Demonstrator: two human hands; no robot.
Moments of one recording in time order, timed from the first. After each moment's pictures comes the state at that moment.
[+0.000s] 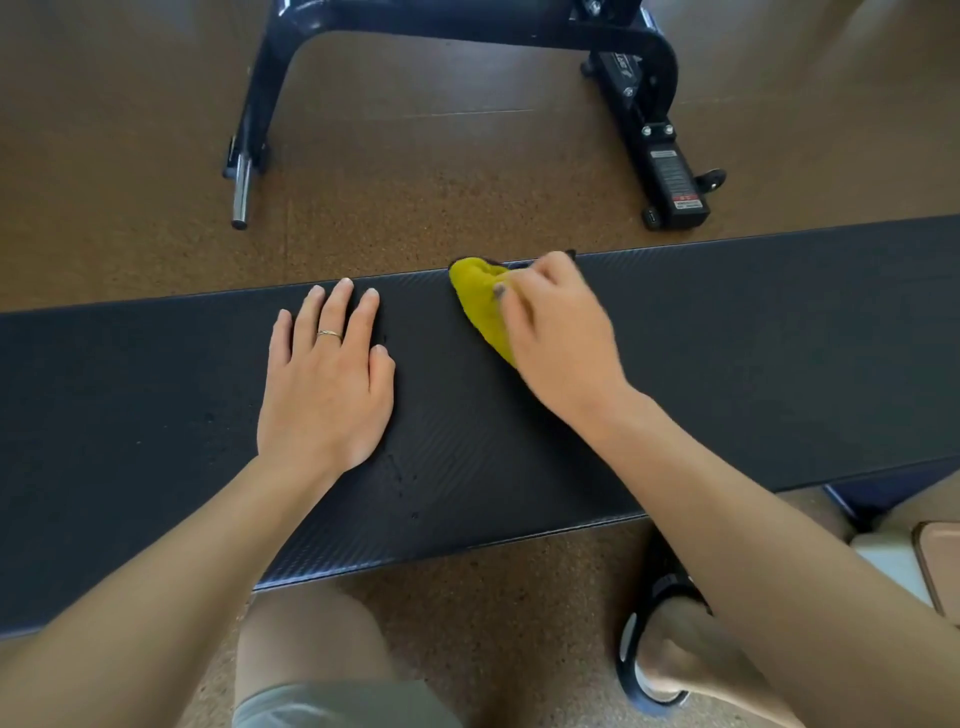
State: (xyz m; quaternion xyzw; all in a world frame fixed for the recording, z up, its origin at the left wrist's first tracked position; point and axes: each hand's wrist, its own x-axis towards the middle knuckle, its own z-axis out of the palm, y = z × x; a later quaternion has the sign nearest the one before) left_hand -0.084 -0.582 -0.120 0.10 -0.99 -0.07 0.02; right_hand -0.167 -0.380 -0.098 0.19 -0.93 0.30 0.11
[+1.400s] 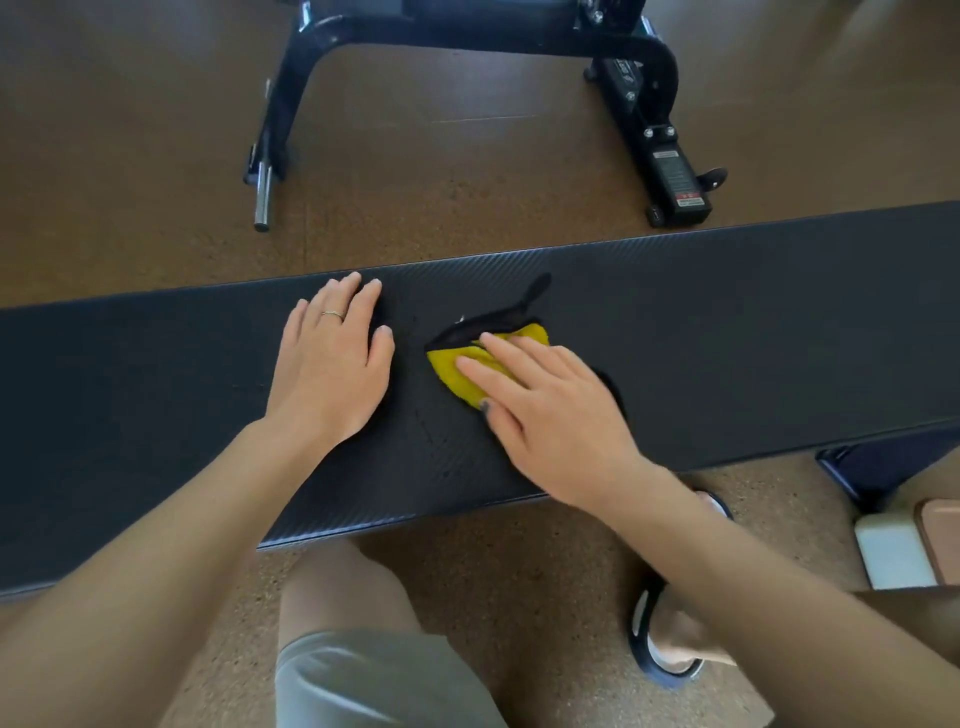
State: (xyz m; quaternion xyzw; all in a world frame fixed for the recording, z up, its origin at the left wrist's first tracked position) left_hand -0.071 -0.606 -0.104 0.10 -0.99 -0.14 0.00; right_hand -0.077 -0.363 -0.109 0.34 -0.94 0.09 0.03
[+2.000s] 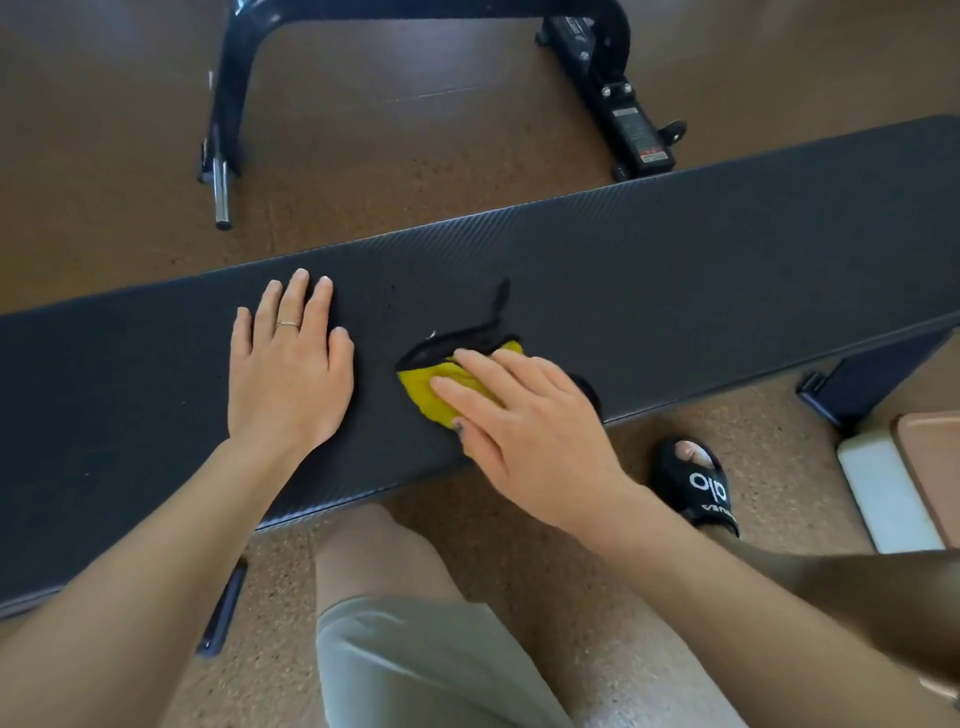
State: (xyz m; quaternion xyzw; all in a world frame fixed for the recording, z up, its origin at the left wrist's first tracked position) left_hand -0.043 -0.624 -0.120 0.10 -0.99 -0.08 0.00; right_hand -0.015 -0.373 -0.112 0.32 -0.94 0.11 0.05
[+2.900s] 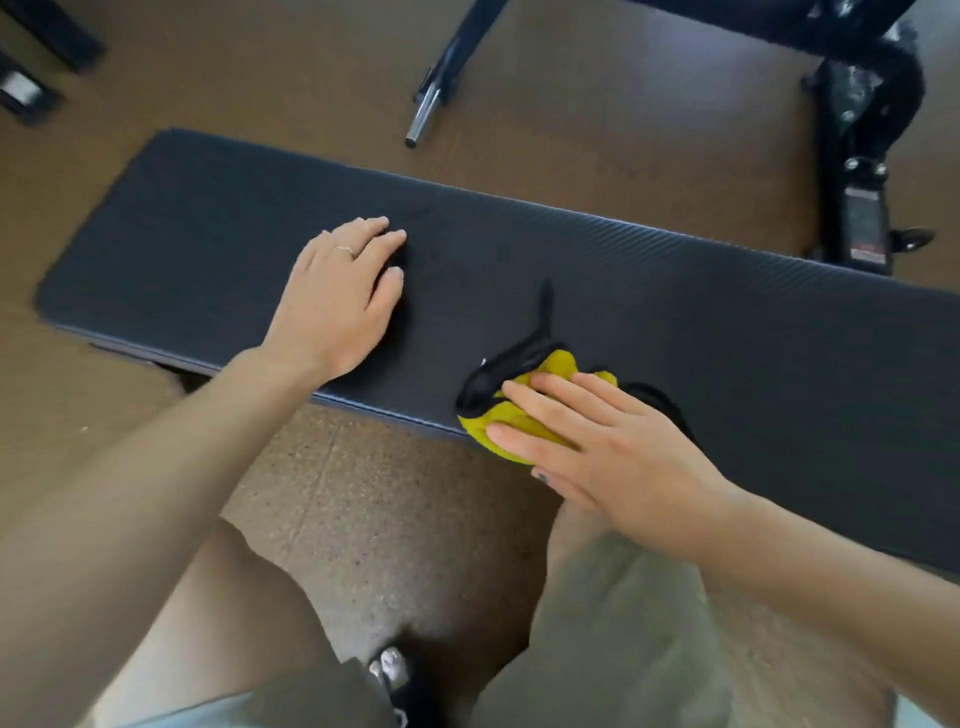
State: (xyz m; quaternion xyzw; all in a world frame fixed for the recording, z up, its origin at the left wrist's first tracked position) left_hand -0.003 -0.616 -0.104 0.20 -0.97 -0.12 0.06; right_hand -0.085 -0.305 -0.105 0.68 -0.74 -0.02 0.00
